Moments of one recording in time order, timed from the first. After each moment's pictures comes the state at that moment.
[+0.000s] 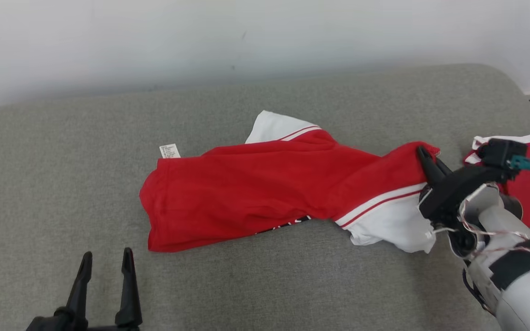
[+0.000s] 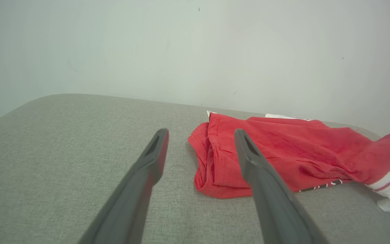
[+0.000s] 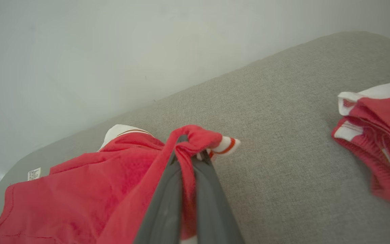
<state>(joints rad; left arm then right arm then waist) 0.07 0.05 0.02 -0.01 -0.21 -0.03 -0.26 -0.75 -0.36 0.59 0.87 1.08 0.13 -0.09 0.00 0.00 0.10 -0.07</state>
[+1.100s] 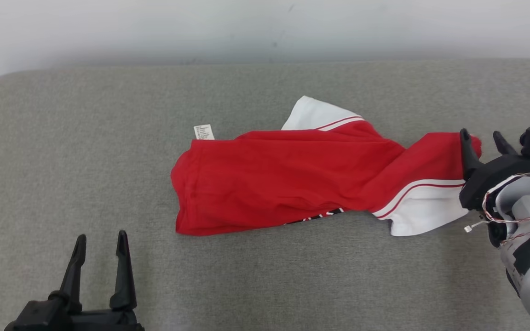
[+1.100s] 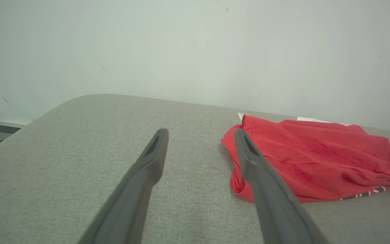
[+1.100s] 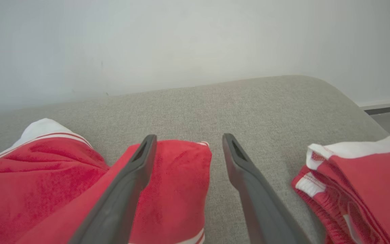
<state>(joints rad) -0.01 0.05 0.03 0.02 -0.19 -0.04 -0.26 -0.91 -0.34 0.44 1.24 0.67 0.13 -0.26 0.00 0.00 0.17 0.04</state>
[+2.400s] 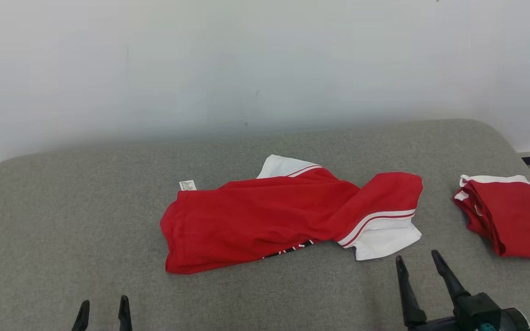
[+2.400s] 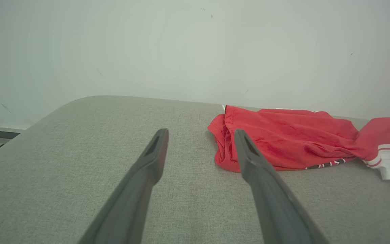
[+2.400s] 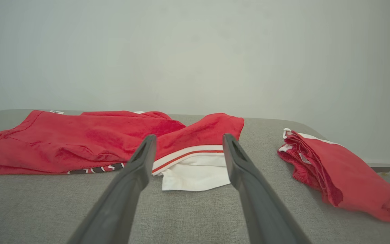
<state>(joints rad) 0.18 0.05 0.05 0.05 -0.16 -0.04 -0.26 0.00 -0.05 0.02 0.25 0.00 0.13 -0.26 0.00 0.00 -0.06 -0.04</state>
